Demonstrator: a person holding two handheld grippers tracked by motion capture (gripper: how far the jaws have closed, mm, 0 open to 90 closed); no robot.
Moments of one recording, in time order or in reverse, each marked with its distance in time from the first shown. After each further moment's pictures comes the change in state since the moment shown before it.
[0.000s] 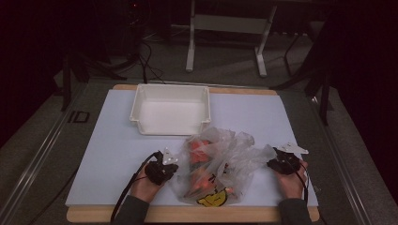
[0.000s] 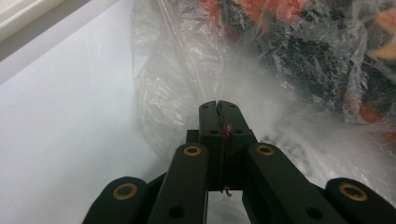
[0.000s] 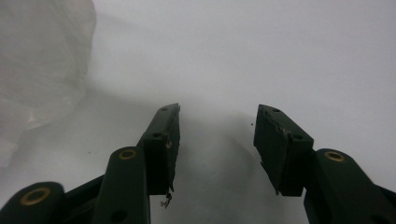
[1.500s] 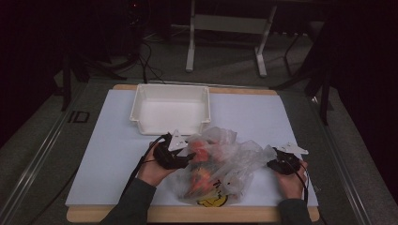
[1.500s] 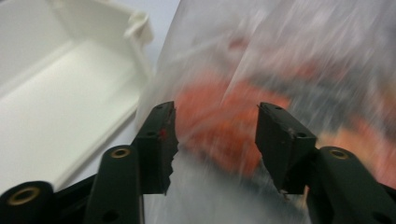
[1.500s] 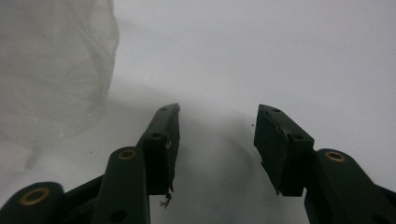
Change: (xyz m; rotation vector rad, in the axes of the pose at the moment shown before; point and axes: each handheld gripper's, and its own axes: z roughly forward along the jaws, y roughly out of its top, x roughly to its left) left arm -0.003 0.076 -0.030 -0.224 -0.058 0.144; right arm 0.000 0.000 0.000 -0.005 0.001 -0.010
